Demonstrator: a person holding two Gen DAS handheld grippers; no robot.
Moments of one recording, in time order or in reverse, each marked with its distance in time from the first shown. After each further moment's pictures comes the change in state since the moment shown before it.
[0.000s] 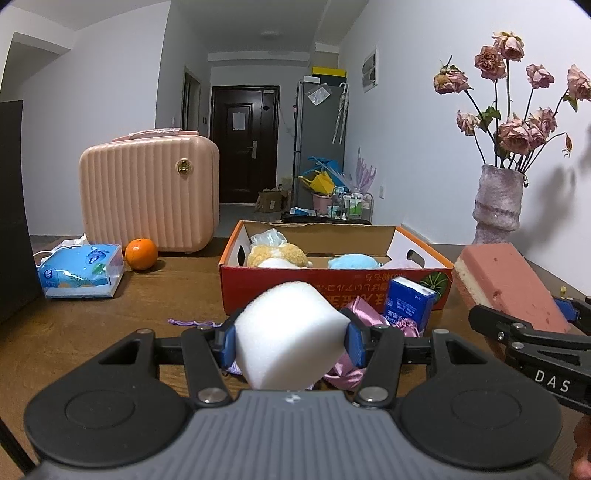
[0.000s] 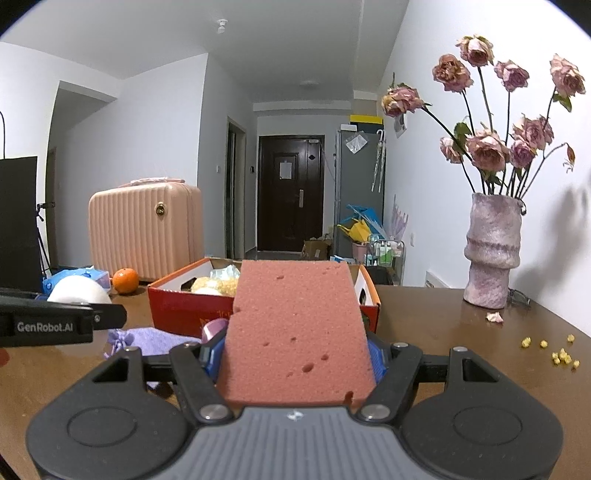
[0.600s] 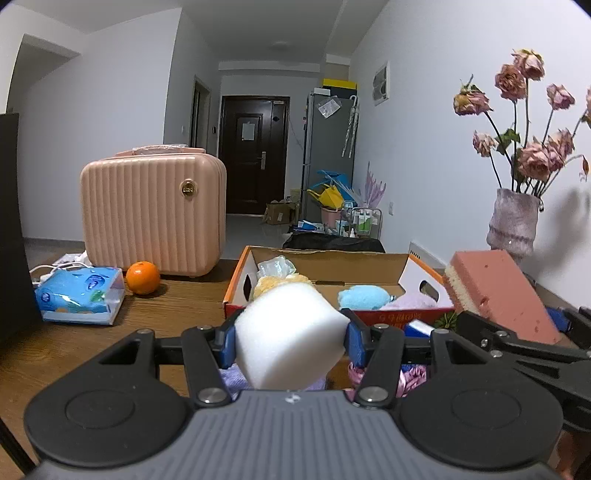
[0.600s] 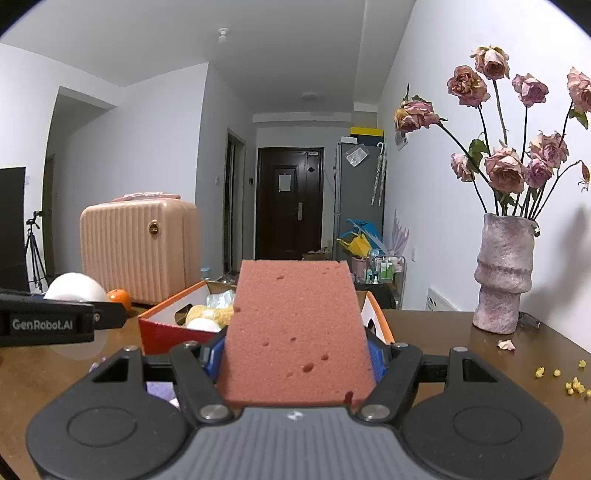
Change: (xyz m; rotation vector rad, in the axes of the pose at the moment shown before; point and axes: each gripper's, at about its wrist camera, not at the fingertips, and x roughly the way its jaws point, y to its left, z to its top) left arm 0.025 0.004 0.033 -0.030 -0.039 0.021; right arm 0.039 0.008 0.026 -0.006 -0.042 -0.010
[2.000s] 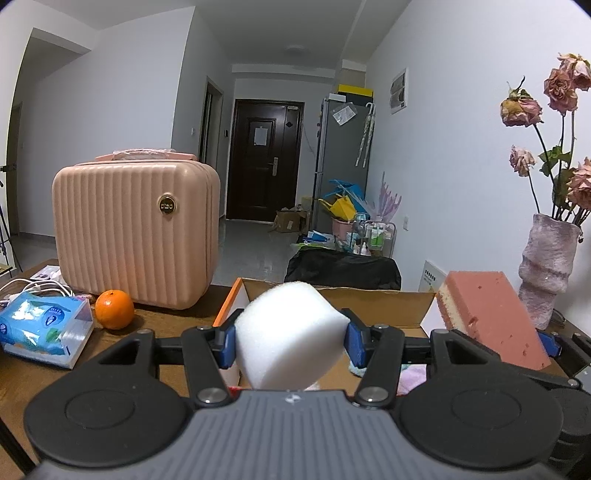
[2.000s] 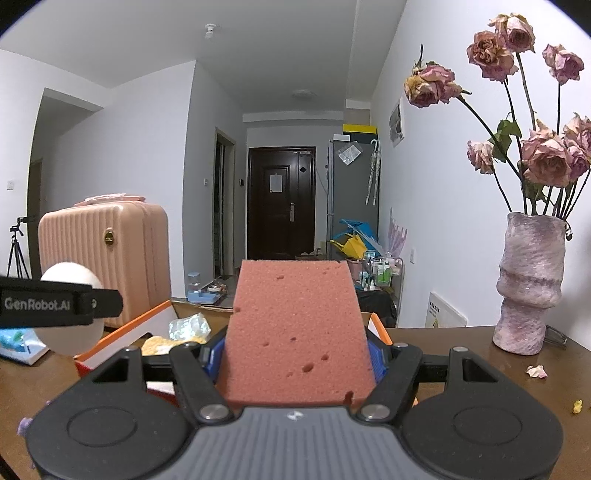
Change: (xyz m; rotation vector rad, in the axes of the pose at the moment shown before) left arm 0.102 -0.009 0.042 -0.036 -0.023 0.036; right arm 0.114 -0.017 0.022 0.018 -0.002 -0.021
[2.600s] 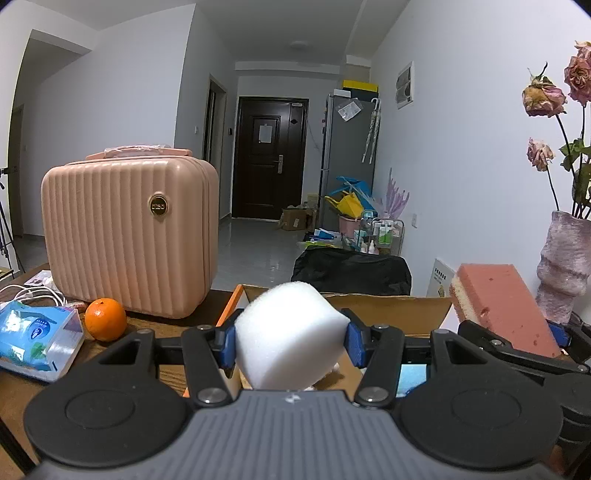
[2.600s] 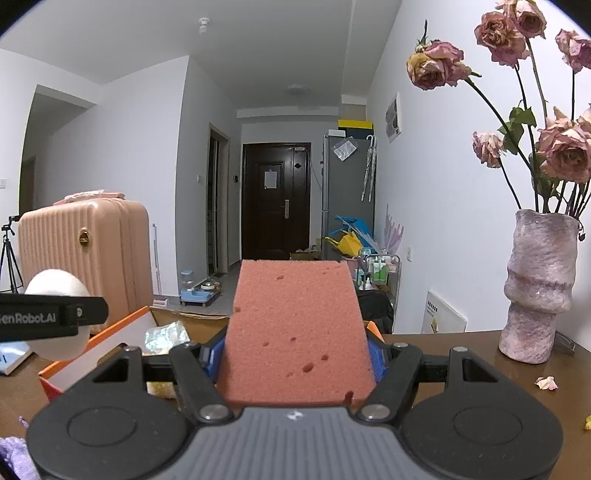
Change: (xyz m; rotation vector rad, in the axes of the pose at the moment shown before) left arm 0.038 -0.001 0.005 0.010 0.008 0.024; right arm 0.043 -0.008 0.007 0.000 0.014 -0.018
